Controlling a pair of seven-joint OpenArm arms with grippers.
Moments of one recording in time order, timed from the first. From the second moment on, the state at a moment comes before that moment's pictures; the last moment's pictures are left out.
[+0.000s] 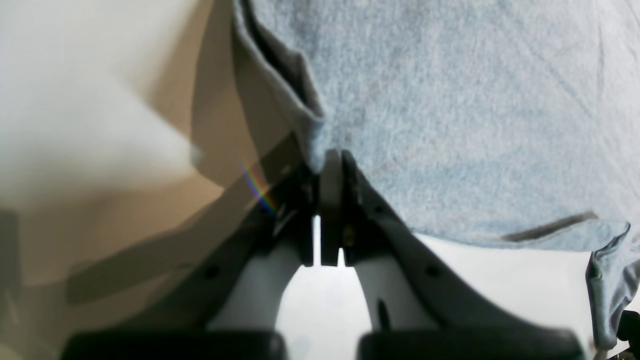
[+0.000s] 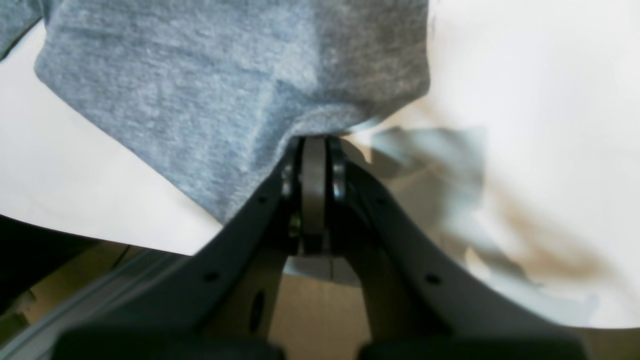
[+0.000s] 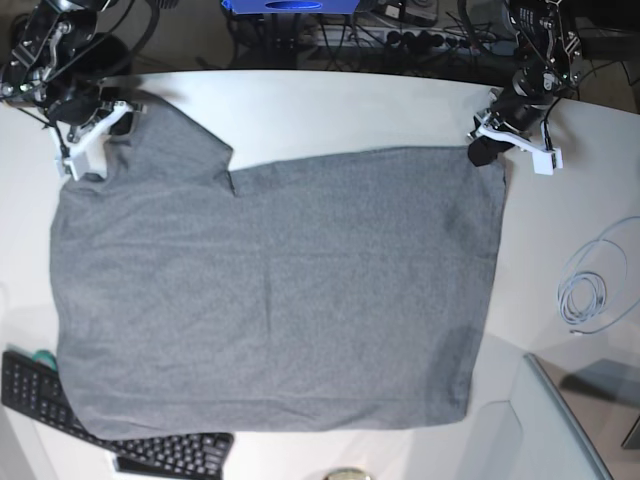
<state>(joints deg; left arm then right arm) 18.0 -11.1 -24.8 69.0 -39.1 -25.7 27.3 -12.4 -3.6 40.8 82.1 11.1 40.1 -59.5</state>
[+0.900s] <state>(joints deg) 26.5 -12.2 -24.9 81.9 -35.2 -25.3 28.2 -26.1 -5.3 40.6 104.7 9.5 40.1 -61.4</state>
